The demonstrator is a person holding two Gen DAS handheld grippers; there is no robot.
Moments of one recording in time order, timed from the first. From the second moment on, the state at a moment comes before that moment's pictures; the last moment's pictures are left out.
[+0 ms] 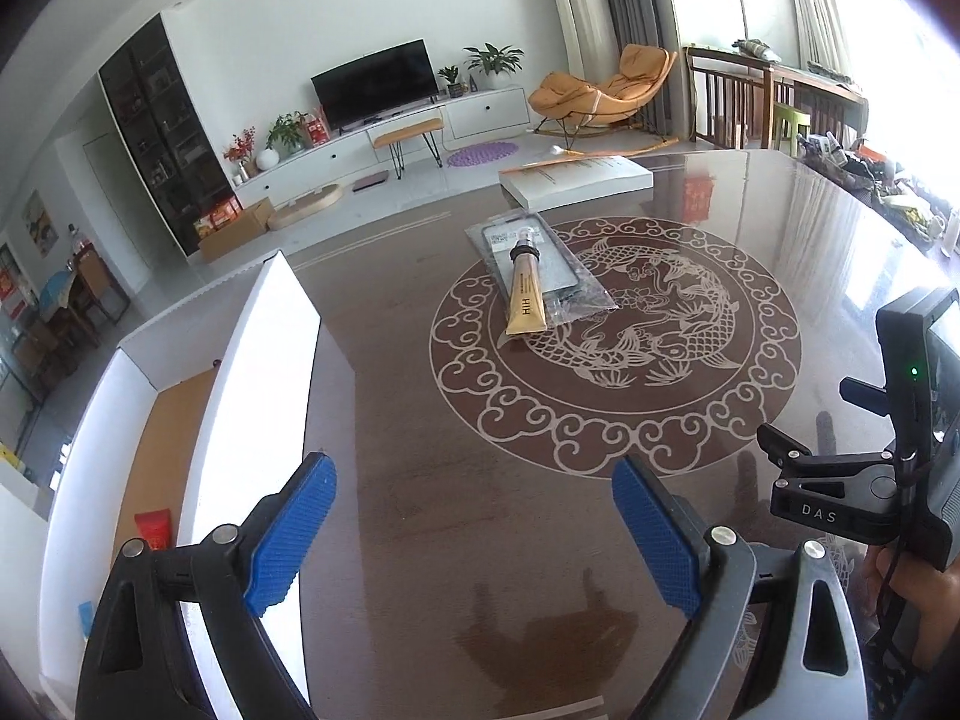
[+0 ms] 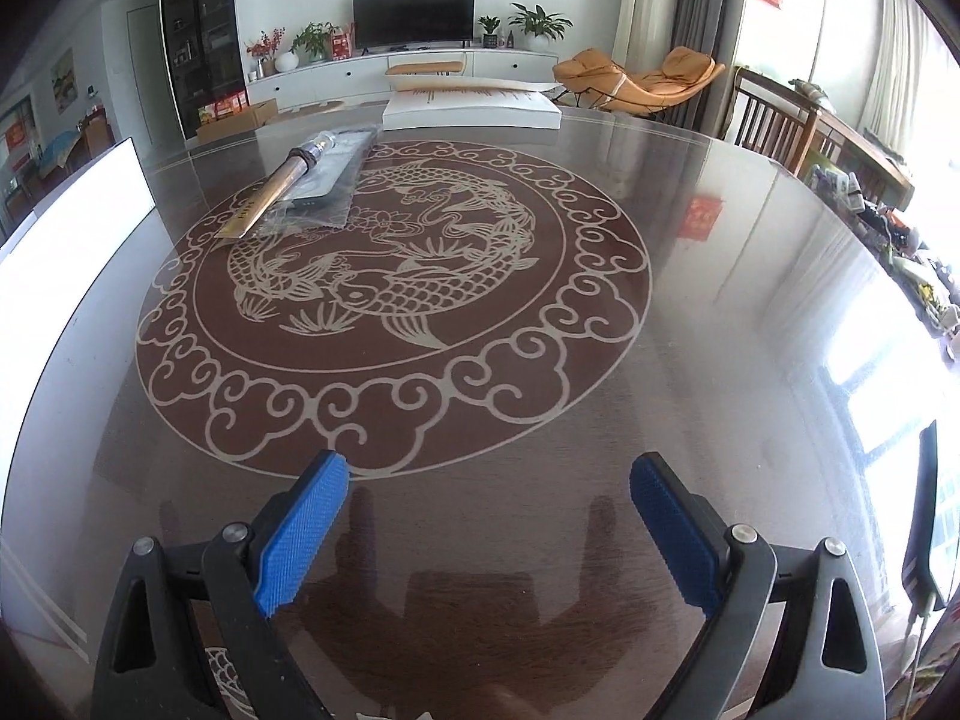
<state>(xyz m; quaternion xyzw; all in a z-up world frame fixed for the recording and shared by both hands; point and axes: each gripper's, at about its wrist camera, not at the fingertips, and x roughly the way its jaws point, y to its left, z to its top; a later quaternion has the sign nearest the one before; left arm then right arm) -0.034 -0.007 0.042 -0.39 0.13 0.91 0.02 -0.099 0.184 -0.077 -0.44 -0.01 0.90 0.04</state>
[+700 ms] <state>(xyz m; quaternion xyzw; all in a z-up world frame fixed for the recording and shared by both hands) -0.292 0.023 -0.038 -0.45 0.05 0.89 0.06 -0.097 0.191 -0.090 -0.45 0.02 0.89 0.05</state>
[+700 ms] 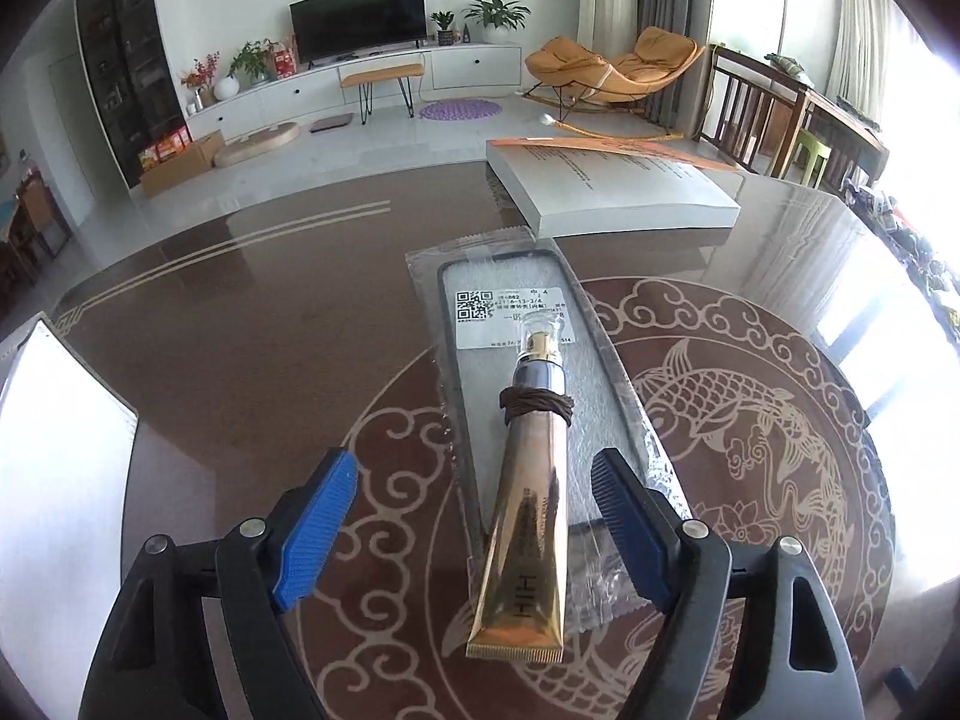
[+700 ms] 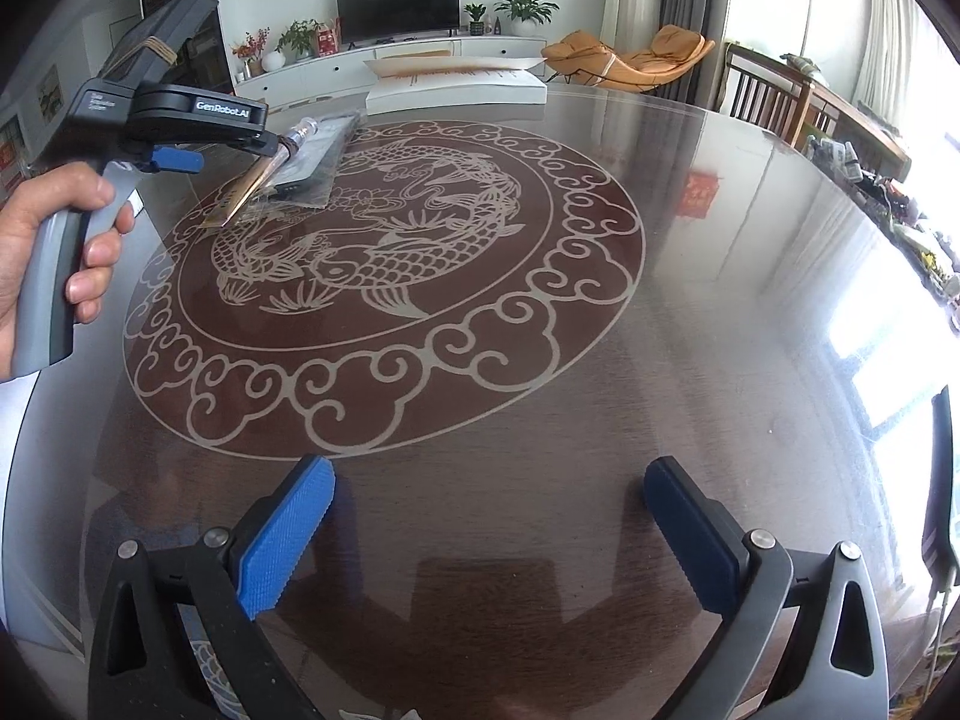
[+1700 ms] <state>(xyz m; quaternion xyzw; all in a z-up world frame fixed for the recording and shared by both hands) -0.154 -0.074 -0.064 -0.46 0.02 0.89 -0.05 -0.096 0.191 -0.089 -0.45 0.02 0.89 0.04</state>
